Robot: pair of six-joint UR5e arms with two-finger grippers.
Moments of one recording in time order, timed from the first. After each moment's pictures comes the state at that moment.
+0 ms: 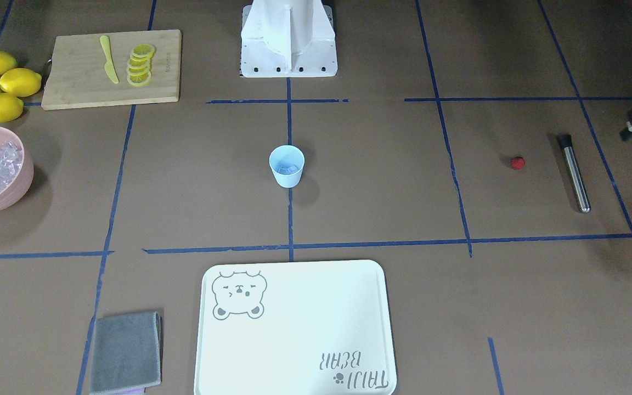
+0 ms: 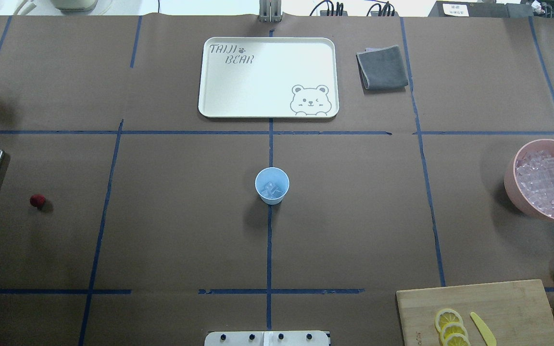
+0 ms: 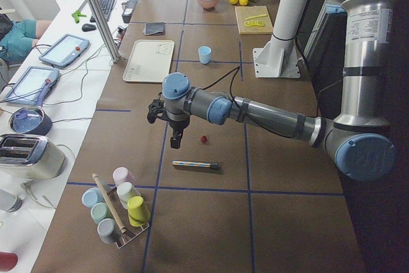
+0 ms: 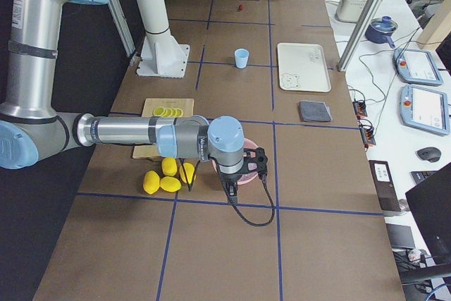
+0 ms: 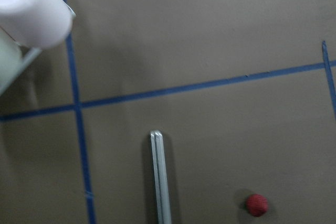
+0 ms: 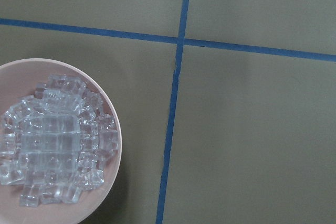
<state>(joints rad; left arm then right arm) -1.31 -1.50 -1.88 -1.72 -2.37 -0.36 1.62 -1.78 1.83 -1.57 2.35 -0.10</state>
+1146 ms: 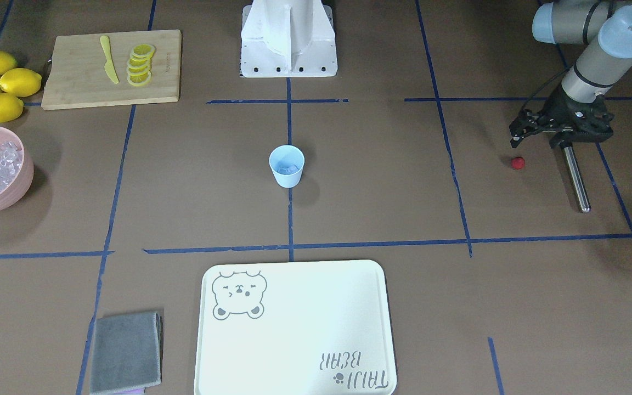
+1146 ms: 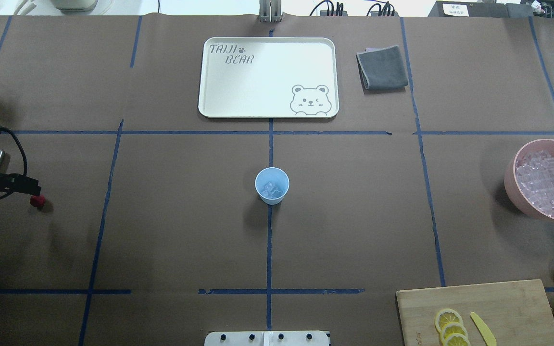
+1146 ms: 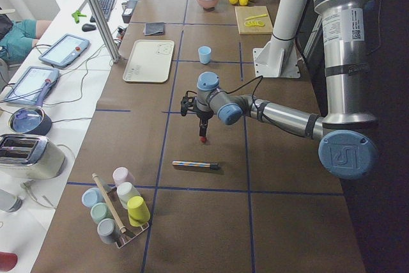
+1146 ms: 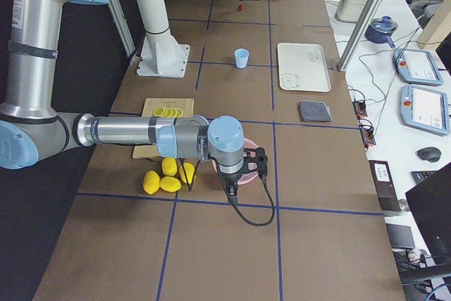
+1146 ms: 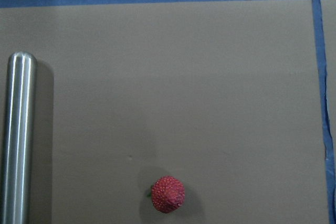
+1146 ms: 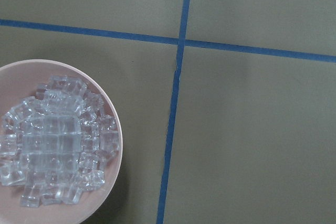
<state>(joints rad) -0.87 -1.43 -1.87 -2.07 -2.07 -0.87 1.62 -1.78 1.83 -1.56 2.35 -0.10</state>
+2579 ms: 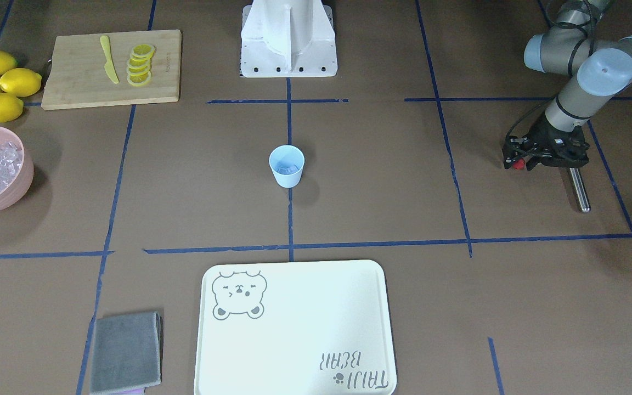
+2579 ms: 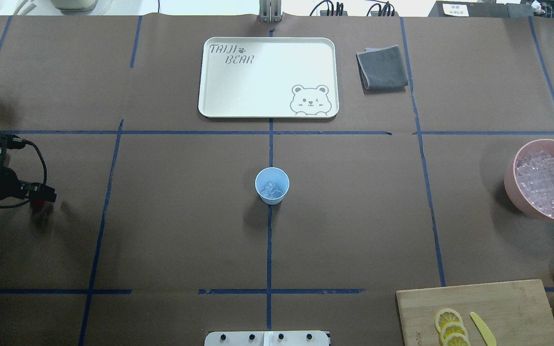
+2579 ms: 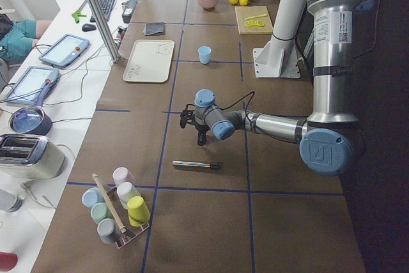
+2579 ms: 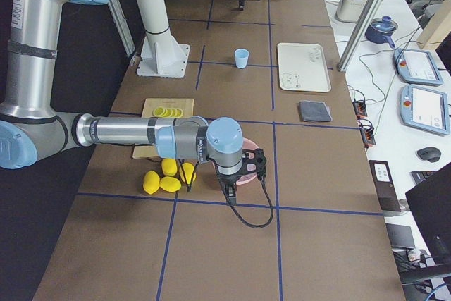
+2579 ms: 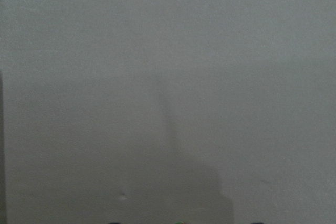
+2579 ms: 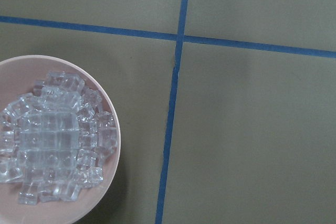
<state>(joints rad) -0.82 -1.49 -1.67 -2.23 -2.07 -0.87 1.62 -1.79 1.83 -1.56 2.35 -0.10</state>
